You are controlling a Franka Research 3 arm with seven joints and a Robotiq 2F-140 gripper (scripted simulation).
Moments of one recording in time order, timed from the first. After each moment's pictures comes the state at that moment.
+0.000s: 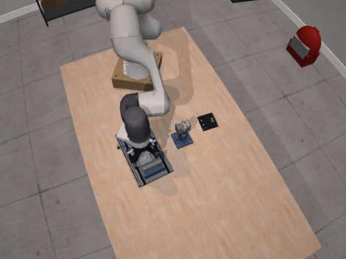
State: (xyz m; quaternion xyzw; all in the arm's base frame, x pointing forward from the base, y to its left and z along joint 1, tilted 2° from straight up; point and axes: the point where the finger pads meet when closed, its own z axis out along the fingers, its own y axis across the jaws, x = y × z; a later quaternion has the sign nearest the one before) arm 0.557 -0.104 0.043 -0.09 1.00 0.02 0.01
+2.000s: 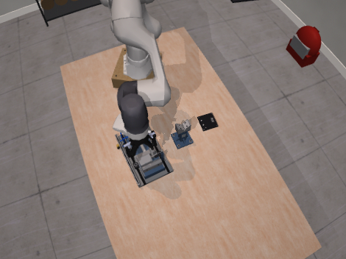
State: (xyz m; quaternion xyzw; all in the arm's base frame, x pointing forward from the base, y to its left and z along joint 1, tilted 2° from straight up) arm 0.560 -0.110 0.118 -0.08 1.00 0.02 0.02
